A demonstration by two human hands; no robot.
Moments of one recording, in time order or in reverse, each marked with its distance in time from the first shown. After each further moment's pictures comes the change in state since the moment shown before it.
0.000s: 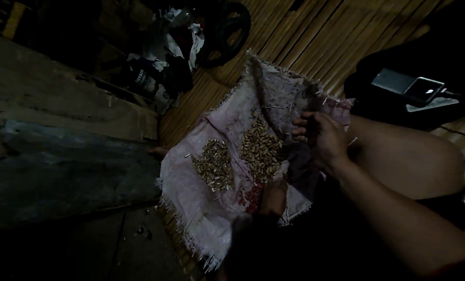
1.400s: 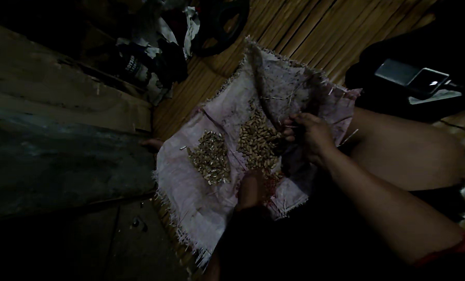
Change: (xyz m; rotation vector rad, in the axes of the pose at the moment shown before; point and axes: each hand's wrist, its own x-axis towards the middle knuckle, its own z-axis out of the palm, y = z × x) left_hand -0.046 0.005 -0.091 -0.344 0.051 -0.426; right_hand 0.008 0.020 0.007 -0.124 0.010 0.213
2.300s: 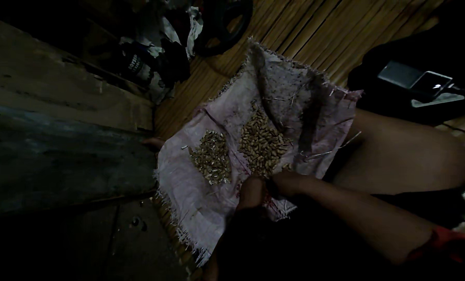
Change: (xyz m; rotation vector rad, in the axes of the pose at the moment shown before) left_hand 0.045 -0.056 0.046 0.285 0.037 0.215; right_hand -0.028 0.095 0.011 -1.608 -1.007 0.167
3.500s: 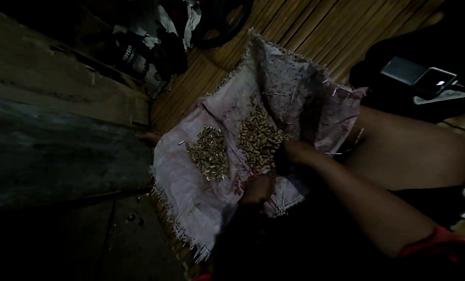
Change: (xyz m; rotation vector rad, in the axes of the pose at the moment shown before) left_hand 0.005 0.028 -0.010 -0.127 -0.270 -0.005; right_hand -0.014 0.026 -0.062 0.100 0.313 0.249
